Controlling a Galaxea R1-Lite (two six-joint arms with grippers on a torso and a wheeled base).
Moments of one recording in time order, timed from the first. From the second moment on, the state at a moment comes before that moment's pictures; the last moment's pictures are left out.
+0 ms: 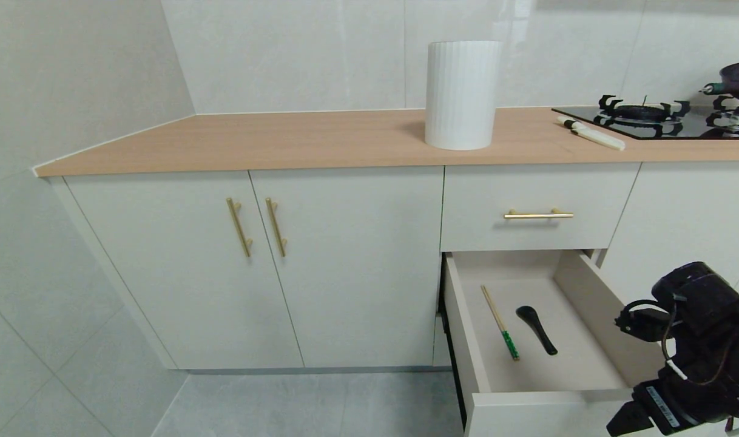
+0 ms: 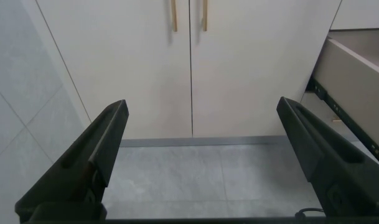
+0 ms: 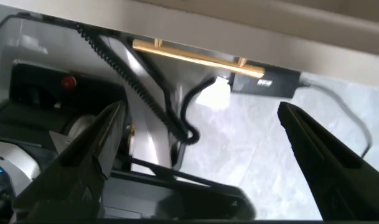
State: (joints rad) left arm 0.00 0.00 0.00 0.01 -0.02 0.01; right arm 0.18 1.64 -0.74 0.42 0.05 0.00
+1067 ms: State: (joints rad) left arm 0.00 0.00 0.00 0.01 -0.02 0.01; right arm 0.22 1.72 -0.60 -0.04 -0.02 0.08
